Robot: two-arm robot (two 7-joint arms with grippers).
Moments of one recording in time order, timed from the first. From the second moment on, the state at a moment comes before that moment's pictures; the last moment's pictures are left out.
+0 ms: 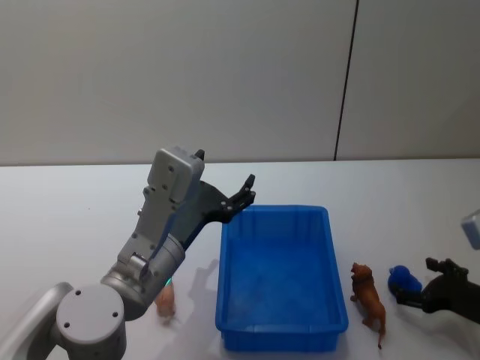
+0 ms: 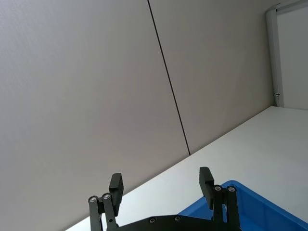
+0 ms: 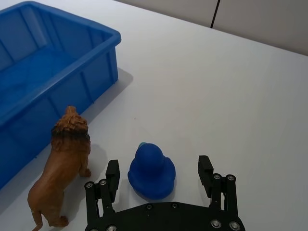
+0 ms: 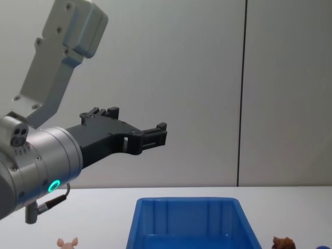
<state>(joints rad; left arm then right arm) -0.24 0.38 0.45 -1.63 -0.20 0.01 -0.01 0.15 0.43 -0.19 -1.37 0.20 0.26 0.49</state>
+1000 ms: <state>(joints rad) -0.24 0.38 0.45 -1.63 -0.20 0.01 -0.01 0.18 0.41 -0.22 -1.32 0.19 0.25 0.50</state>
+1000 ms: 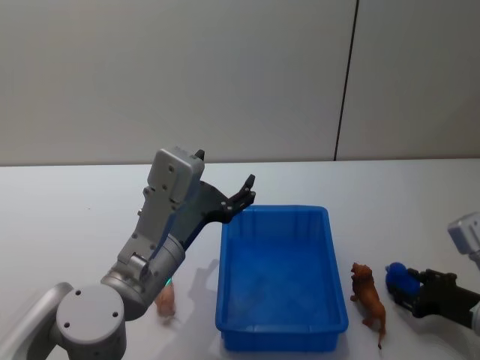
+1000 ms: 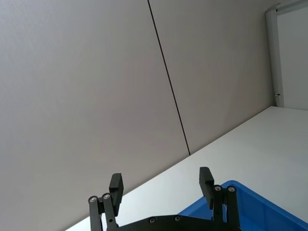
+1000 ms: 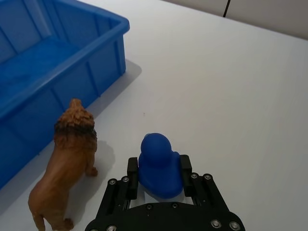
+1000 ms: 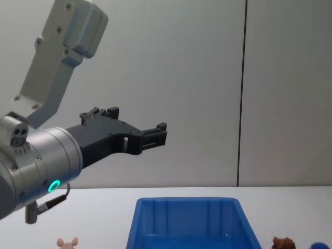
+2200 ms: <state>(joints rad) -0.24 0.38 0.45 -1.63 -0.20 0.01 -0.01 0.26 0.34 -0.27 -1.47 0.23 0.19 0.56</state>
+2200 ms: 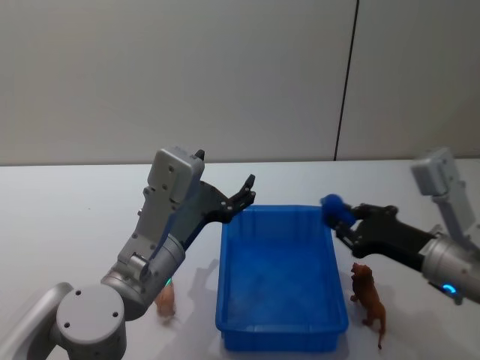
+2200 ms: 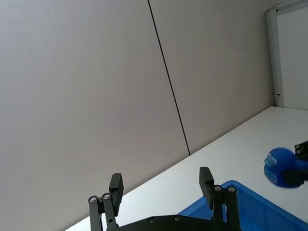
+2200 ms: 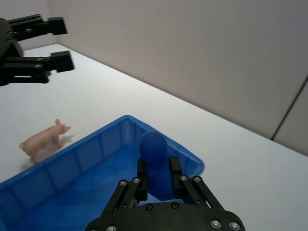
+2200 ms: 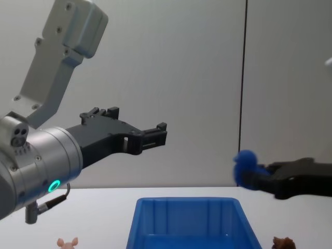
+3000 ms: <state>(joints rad) -0.24 0.38 0.45 -1.63 -0.20 0.01 -0.01 0.28 0.28 -0.34 -1.44 0.20 0.24 0.61</state>
